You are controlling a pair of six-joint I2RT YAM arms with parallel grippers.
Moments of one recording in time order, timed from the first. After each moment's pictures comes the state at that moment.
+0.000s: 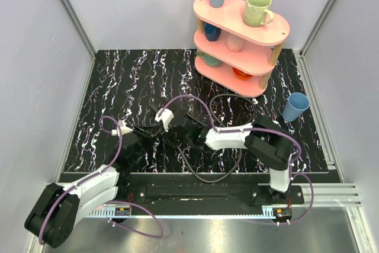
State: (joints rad) left arm -0.47 0.84 0.03 0.46 -0.13 -1.42; right arm 1.12 1.90 1.08 0.26 0.13 0.06
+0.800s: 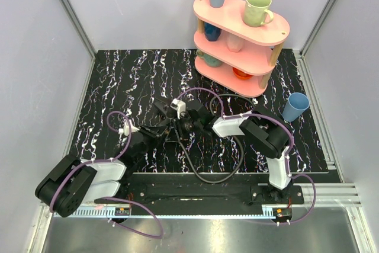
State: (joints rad) left arm -0.53 1.17 0.03 0.78 -0.17 -1.44; right arm 0.86 1.99 1.04 0.40 -0.56 0.49
